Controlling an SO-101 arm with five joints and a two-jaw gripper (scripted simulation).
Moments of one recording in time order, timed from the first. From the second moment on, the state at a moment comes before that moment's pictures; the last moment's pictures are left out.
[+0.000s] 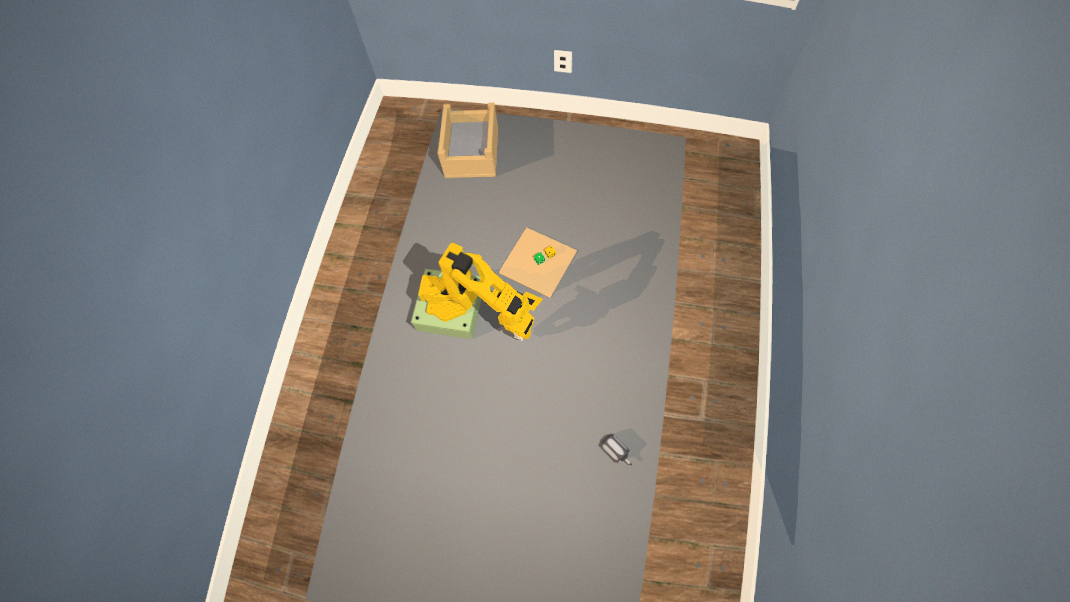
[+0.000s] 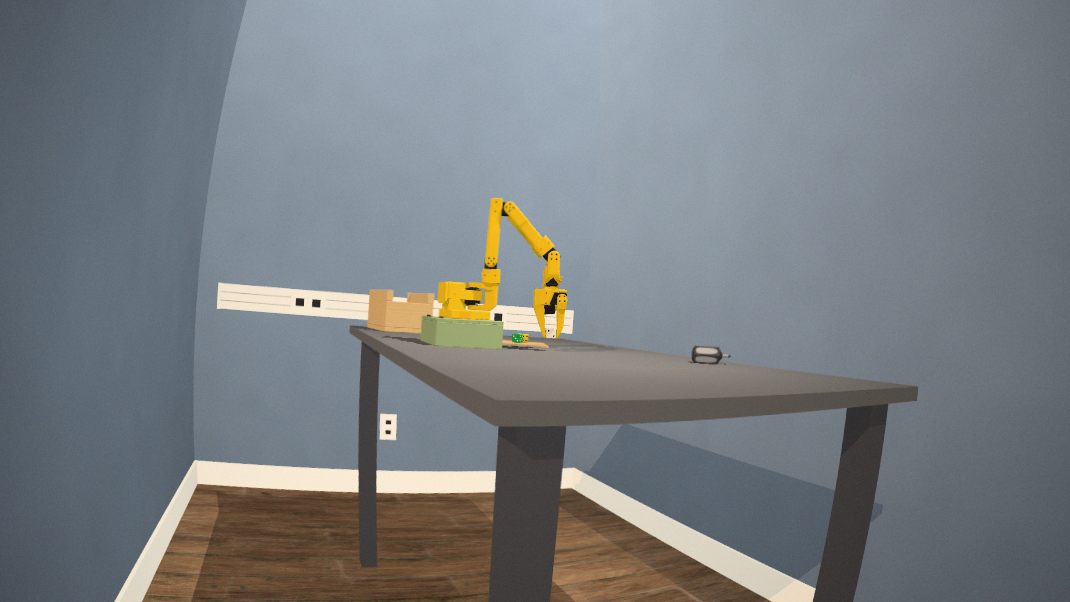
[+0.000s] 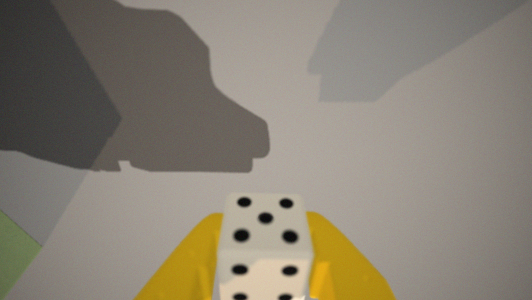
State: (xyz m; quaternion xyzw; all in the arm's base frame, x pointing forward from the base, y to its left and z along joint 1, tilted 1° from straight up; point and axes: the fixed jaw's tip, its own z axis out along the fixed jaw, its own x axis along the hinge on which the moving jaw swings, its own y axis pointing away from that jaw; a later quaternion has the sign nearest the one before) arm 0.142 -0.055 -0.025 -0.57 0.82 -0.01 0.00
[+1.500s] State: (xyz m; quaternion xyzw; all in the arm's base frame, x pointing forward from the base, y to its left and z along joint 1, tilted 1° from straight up) arm 0.142 -0.055 -0.039 -0.57 0.82 -0.01 0.00
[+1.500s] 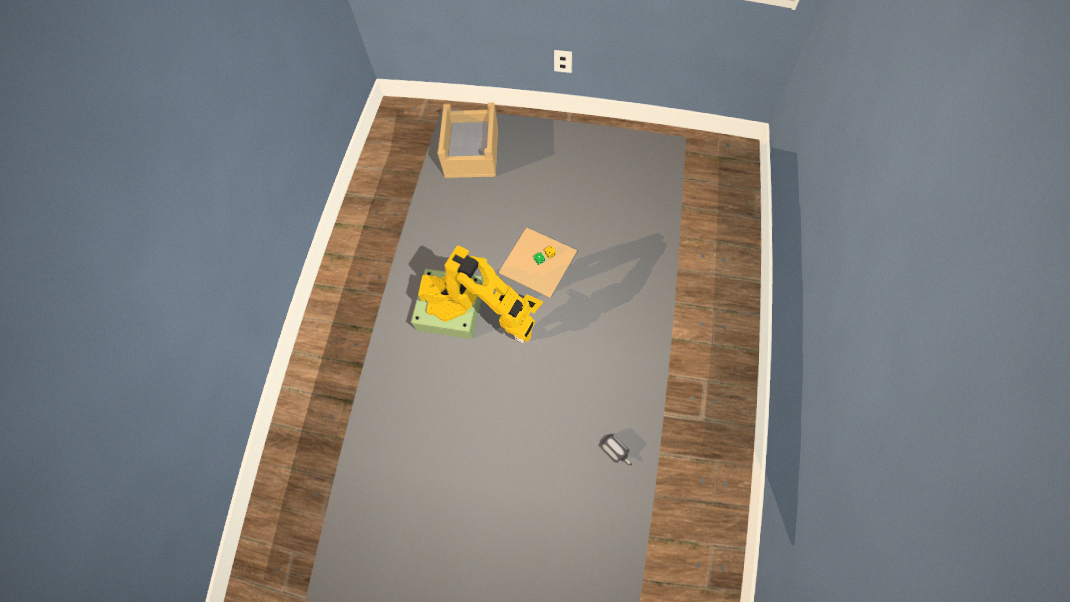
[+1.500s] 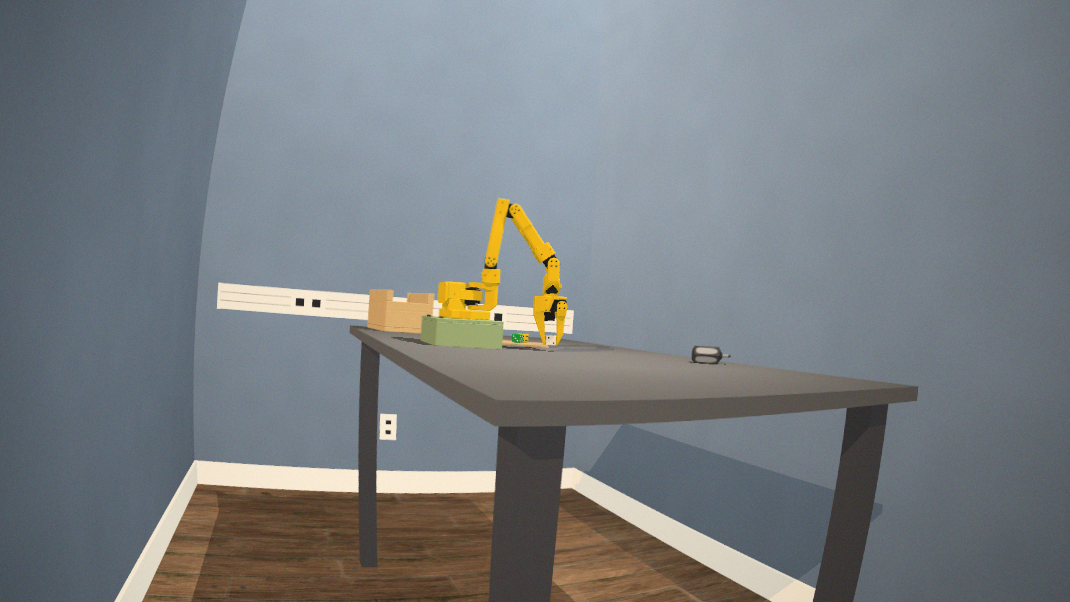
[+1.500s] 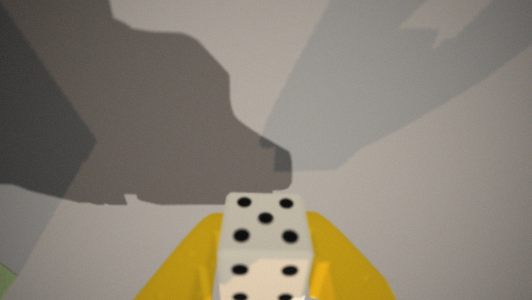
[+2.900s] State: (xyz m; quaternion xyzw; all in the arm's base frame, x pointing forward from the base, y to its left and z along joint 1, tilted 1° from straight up) arm 0.142 -0.055 -0.051 -0.57 0.82 -0.01 0.00
